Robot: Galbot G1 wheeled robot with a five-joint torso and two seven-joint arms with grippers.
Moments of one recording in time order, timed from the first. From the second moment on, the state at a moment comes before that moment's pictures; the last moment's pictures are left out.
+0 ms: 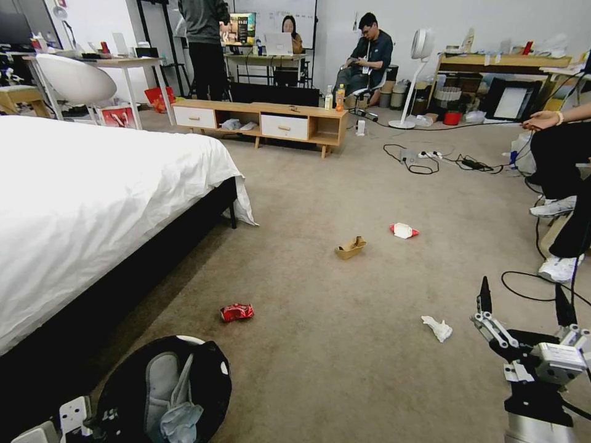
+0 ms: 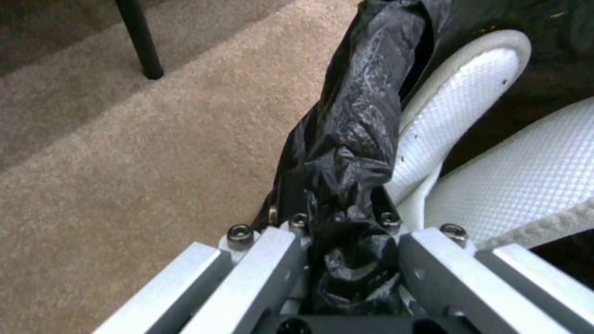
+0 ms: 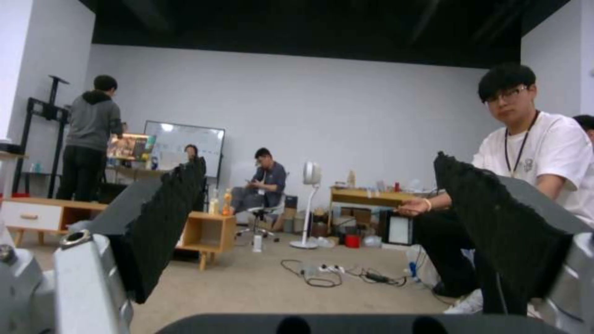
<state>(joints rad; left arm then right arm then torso) 1.67 -1.50 -0.99 -2.17 -0.54 0.74 -0.10 -1.72 1.35 0.69 2.26 0.03 0.42 0.32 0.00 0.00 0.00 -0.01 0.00</state>
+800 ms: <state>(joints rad) 1.67 -1.51 -0.98 -2.17 -0.51 0.74 -0.07 -1.75 1.36 0.66 2.24 0.00 0.43 0.31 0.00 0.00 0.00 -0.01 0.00</state>
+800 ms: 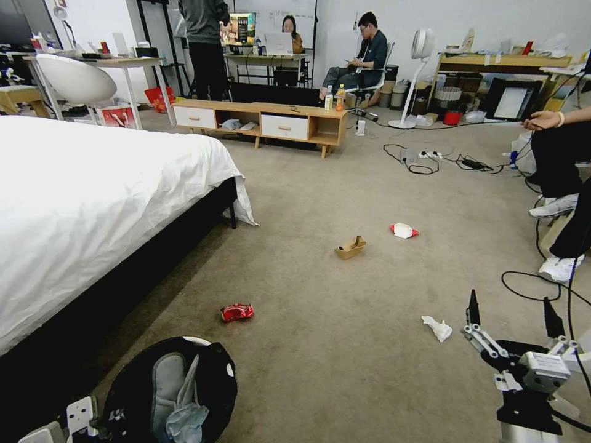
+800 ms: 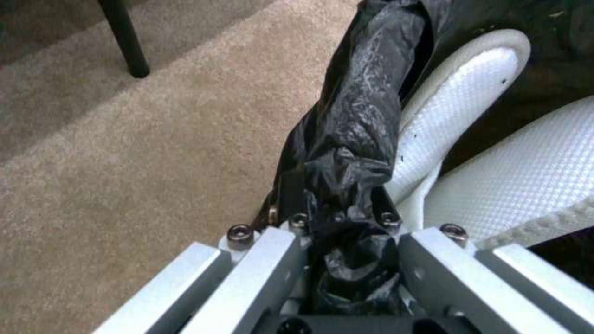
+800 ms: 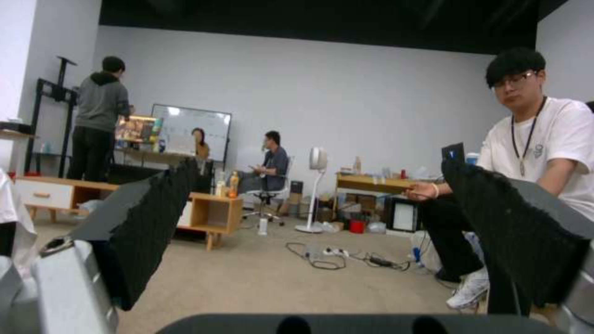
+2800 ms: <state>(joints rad) 1.69 -1.51 -0.98 -2.18 -0.51 0.73 -0.07 -1.78 1.36 0.65 2.23 -0.04 0.48 0.31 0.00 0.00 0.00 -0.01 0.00</state>
